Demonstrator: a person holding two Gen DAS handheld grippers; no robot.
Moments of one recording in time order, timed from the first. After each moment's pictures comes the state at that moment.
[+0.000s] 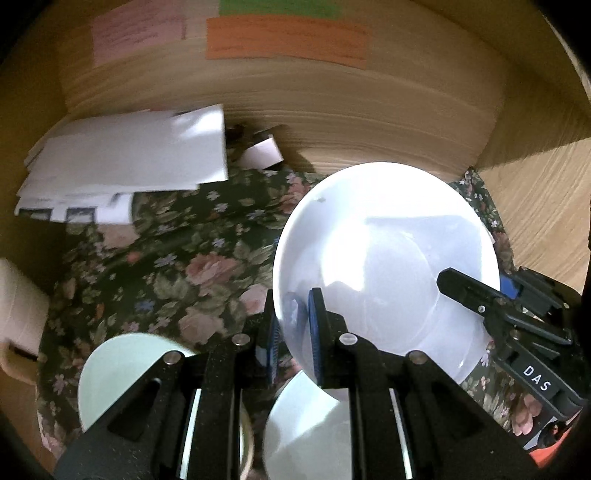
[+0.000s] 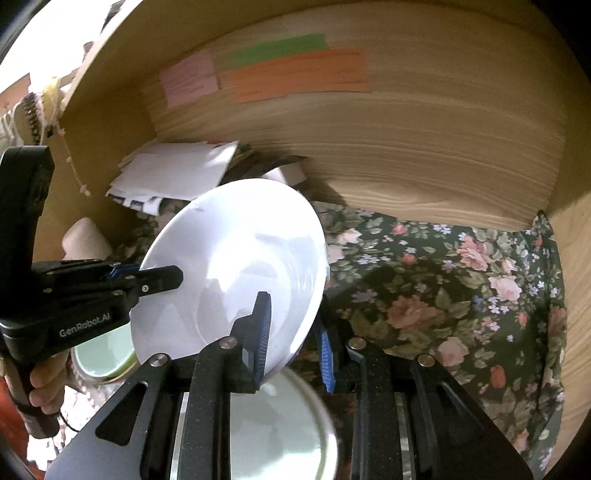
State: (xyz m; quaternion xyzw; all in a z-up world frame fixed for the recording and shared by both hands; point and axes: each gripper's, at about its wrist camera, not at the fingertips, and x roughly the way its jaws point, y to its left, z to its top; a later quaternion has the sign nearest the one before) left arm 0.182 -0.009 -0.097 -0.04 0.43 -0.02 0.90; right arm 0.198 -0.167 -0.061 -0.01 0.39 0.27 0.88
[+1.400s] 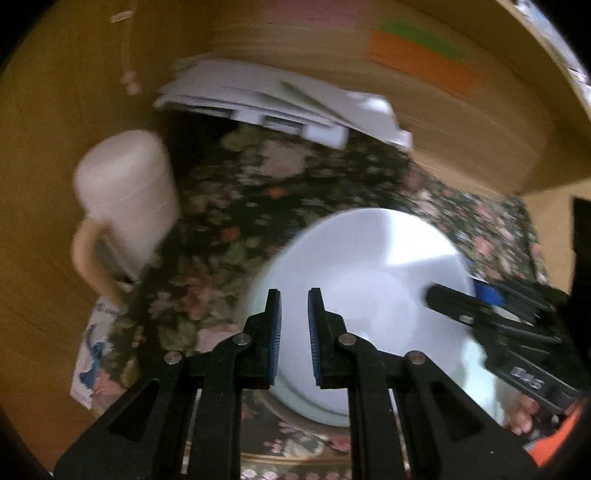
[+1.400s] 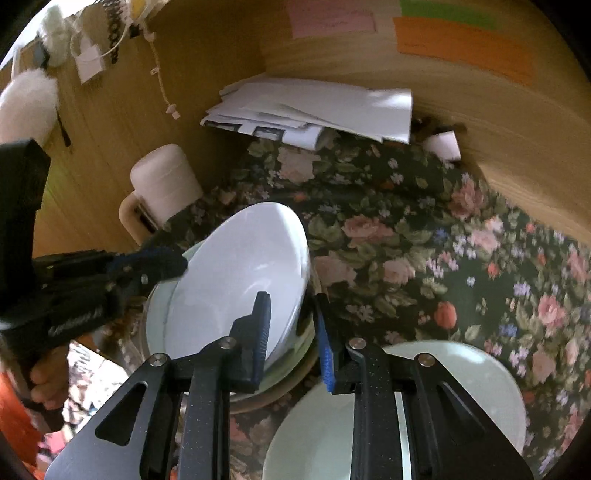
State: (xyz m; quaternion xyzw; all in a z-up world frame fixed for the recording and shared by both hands) left arm 0.072 0.131 -0.128 -0.10 0.41 0.05 0.91; right arm 0.143 -0.020 -0.094 -0.07 0.41 0.37 0.83
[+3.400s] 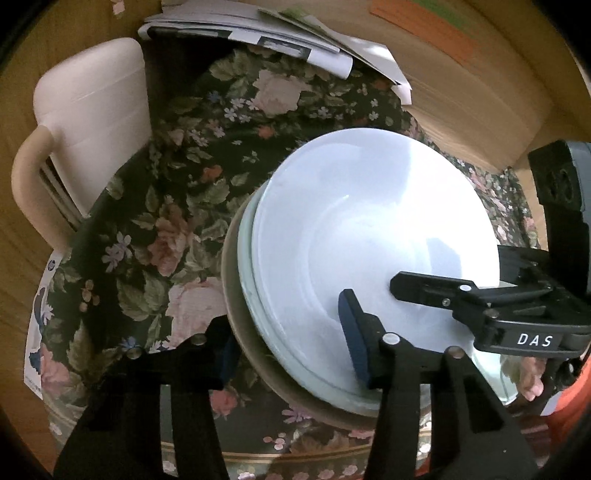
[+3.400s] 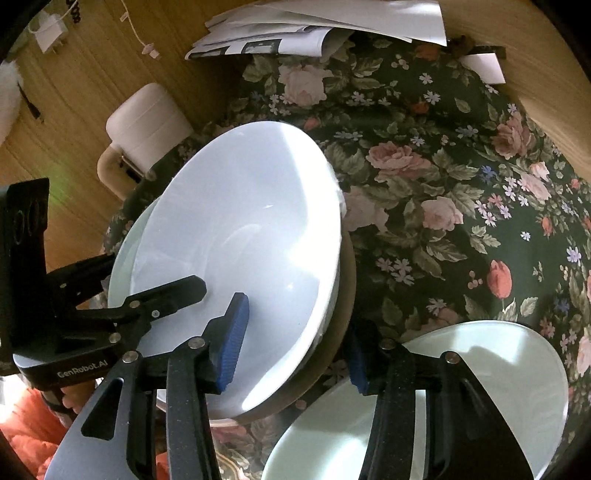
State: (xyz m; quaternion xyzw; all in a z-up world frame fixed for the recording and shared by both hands) left arm 0.080 0.145 -0.184 -0.13 0.45 0.01 0.88; right arm 0.163 0.009 -0.157 -0.06 0.51 0.41 0.75
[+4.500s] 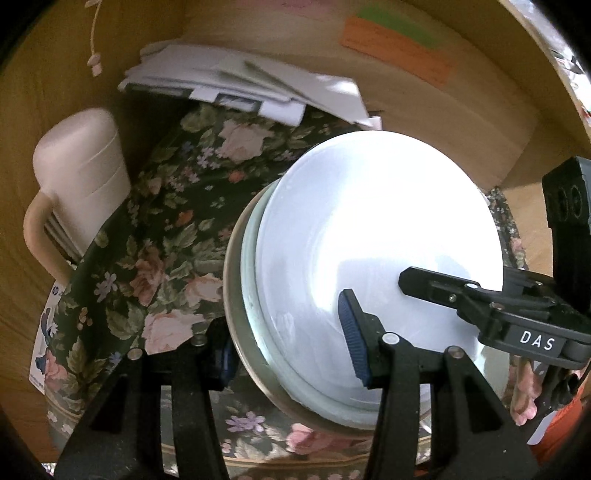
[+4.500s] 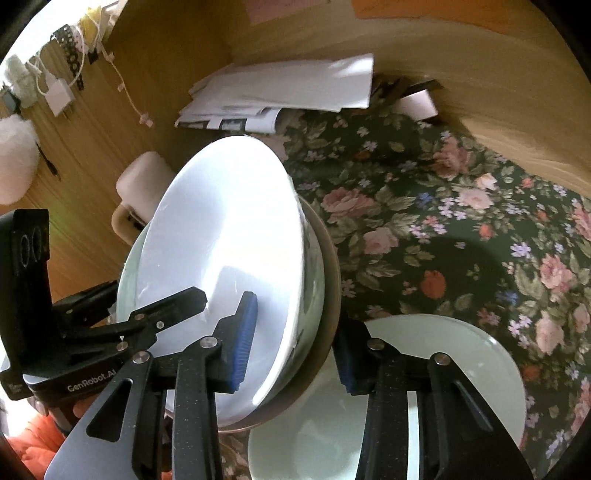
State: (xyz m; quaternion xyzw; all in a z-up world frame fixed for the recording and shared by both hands) left arm 0.084 0.107 -0.141 -0.12 0.41 0.01 0.90; right arm 0.154 -0.063 -0.116 -0.01 0.46 0.38 0.80
